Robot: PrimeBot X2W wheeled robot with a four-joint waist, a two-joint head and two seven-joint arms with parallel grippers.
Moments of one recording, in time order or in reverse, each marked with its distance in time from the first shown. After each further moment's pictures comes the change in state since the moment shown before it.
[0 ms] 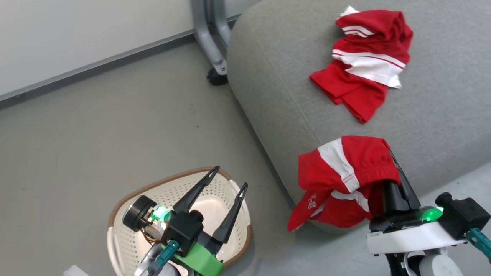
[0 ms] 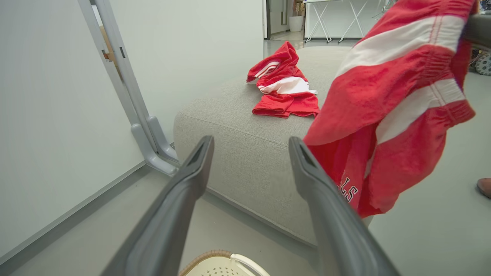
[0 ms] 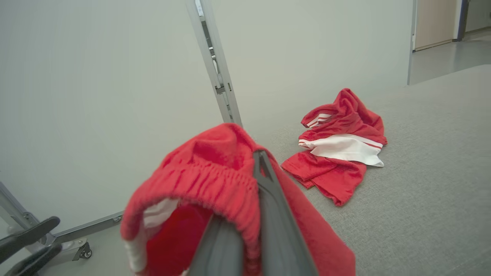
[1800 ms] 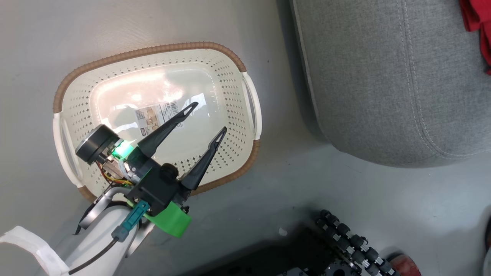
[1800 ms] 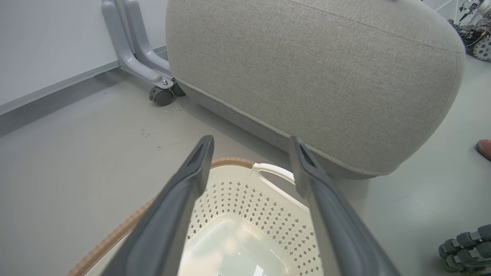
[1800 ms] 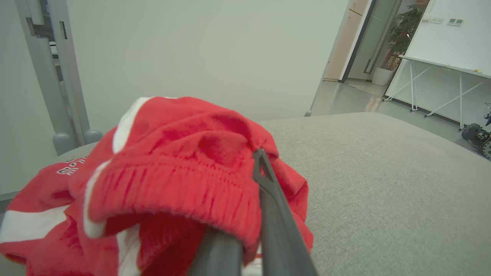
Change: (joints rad) left arm -0.258 0.205 -0.033 -0.127 0.063 -0.040 0.020; right arm -0.838 -0.228 -0.552 0.450 -0.066 0.000 0.000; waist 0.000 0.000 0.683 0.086
